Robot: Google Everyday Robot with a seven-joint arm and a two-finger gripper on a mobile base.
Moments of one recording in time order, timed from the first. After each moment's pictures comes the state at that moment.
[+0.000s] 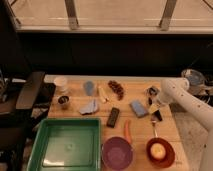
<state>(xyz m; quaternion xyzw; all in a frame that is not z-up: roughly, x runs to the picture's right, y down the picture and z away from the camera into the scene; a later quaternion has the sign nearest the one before) 0.335 0.134 0.915 -0.26 0.09 0.45 0.85</state>
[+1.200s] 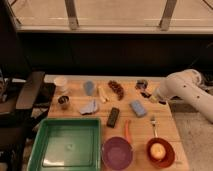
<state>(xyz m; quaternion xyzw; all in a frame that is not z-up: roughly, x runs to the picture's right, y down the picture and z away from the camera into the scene) 0.263 0.053 0.778 -0.16 -0.03 0.36 0.92</state>
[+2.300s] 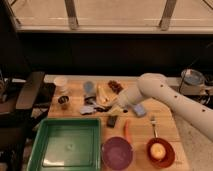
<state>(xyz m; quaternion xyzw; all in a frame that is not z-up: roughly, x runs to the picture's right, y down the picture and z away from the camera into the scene) 0.022 0.108 0.700 -0.32 -0.28 0.17 0.89</state>
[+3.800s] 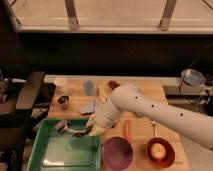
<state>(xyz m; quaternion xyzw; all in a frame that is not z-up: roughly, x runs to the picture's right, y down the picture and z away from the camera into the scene) -0.064 0.197 0.658 -0.35 -0.34 -0.04 0.88</state>
